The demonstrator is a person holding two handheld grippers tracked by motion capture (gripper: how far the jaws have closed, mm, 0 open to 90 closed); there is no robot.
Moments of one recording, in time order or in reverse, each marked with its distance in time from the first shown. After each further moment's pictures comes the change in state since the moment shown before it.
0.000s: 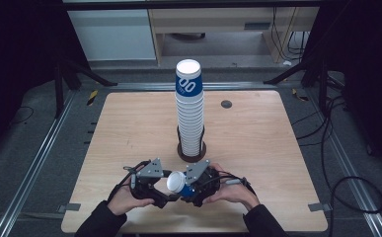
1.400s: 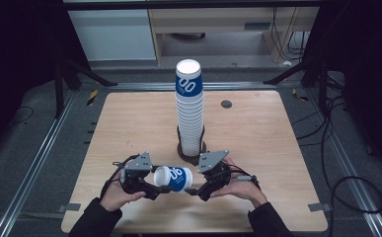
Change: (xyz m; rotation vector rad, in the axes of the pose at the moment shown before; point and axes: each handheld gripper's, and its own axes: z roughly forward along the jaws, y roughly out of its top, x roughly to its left) left arm 0.018 -0.004 -0.027 -0.065 0.032 -0.049; right arm -0.013 -0.007 -0.035 -0.184 -0.052 0.115
